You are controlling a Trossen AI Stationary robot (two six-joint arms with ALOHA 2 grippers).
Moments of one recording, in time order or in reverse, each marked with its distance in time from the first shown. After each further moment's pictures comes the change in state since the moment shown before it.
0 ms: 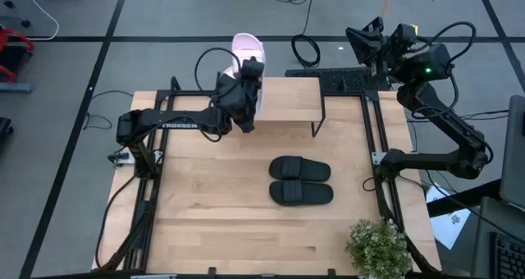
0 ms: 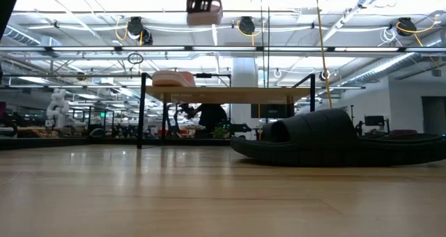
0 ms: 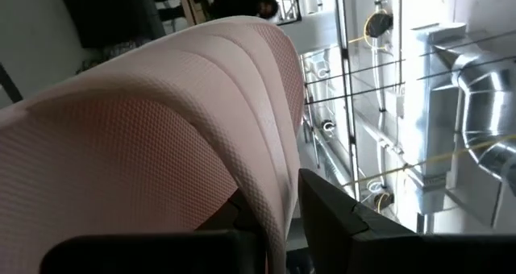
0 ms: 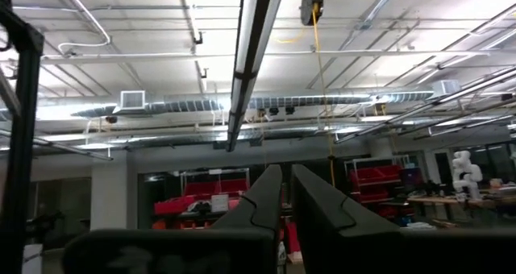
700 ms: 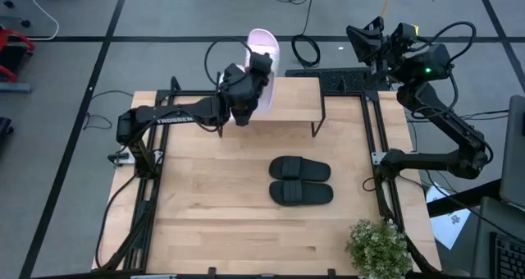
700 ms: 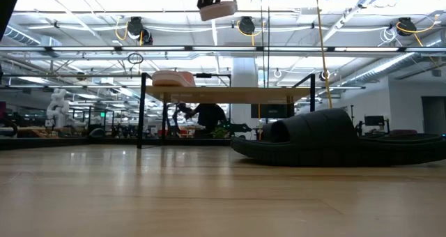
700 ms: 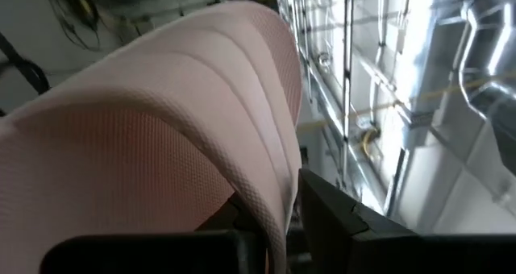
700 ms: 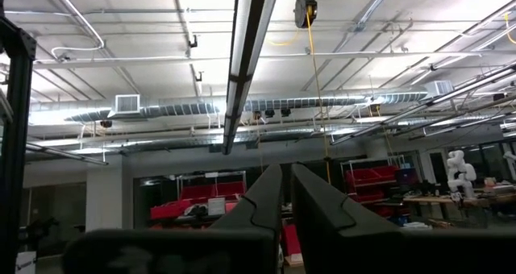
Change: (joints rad) left arm 0.023 0.000 0.139 -0.408 0.267 -0.301; right arm 0.000 0.001 0.000 0.002 0.020 0.007
